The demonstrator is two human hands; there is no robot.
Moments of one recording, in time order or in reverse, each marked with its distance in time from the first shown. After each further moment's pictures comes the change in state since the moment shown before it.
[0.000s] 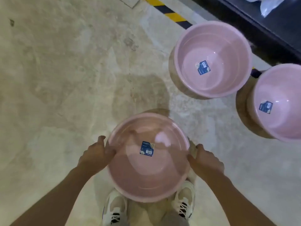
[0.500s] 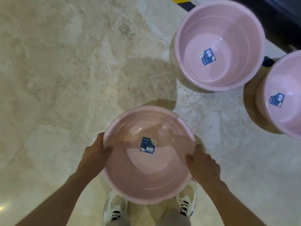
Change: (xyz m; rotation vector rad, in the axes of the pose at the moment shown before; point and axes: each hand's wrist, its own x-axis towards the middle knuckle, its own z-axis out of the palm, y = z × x) left_hand 0.008 -0.001 0.018 -0.233 0.085 0.085; right_hand 0.018 0.004 0.039 0.021 0.055 -0.007
